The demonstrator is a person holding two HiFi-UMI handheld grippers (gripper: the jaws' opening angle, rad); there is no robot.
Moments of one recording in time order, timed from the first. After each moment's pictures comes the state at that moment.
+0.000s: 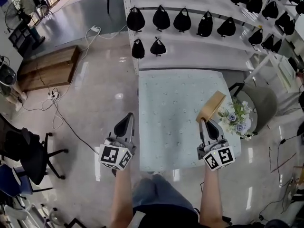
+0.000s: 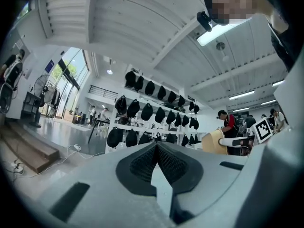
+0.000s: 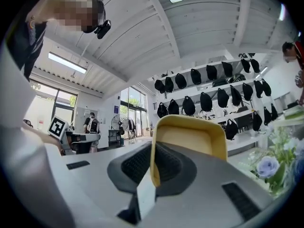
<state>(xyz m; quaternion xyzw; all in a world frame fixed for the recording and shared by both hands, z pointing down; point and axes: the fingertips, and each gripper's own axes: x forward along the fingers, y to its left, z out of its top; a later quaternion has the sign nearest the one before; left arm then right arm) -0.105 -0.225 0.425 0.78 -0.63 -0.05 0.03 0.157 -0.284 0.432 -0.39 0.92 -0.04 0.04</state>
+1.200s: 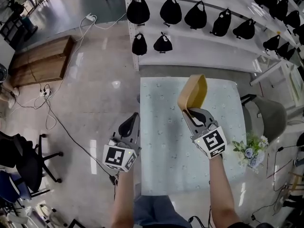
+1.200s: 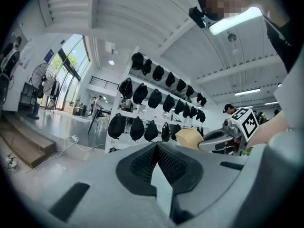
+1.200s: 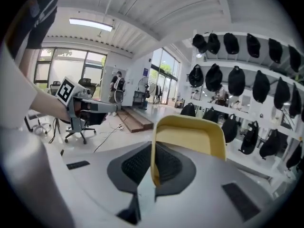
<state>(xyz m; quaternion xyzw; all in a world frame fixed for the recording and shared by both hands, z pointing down) -0.160 -0.382 0.503 0.78 -0.62 -0.02 0.07 -0.006 -0.451 0.524 -0.22 0.95 0.05 -0.22</state>
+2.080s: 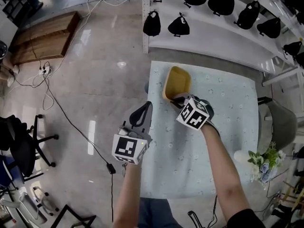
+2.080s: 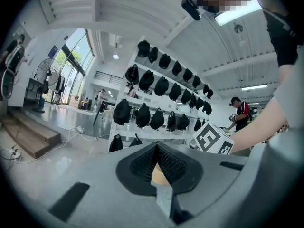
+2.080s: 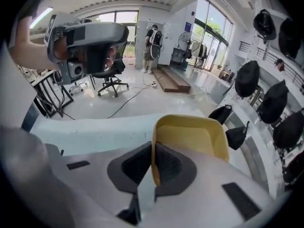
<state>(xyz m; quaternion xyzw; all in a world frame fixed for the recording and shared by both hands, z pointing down) -0.164 -0.418 0.599 0.76 -0.64 0.00 0.10 -0.097 -0.477 0.741 0.02 0.88 0.09 -0.47</state>
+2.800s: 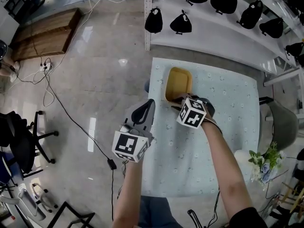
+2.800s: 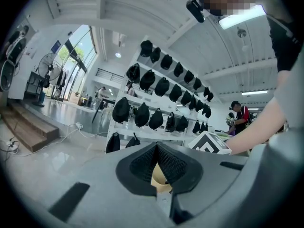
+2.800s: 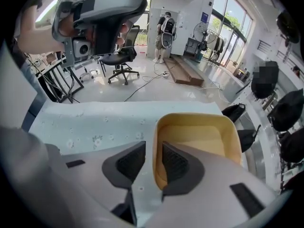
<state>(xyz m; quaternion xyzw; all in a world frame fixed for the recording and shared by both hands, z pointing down) -0.157 -0.418 0.604 0.76 -0.64 -0.02 0.12 -0.083 -0.461 0.773 0.08 0.84 0.12 -0.53</state>
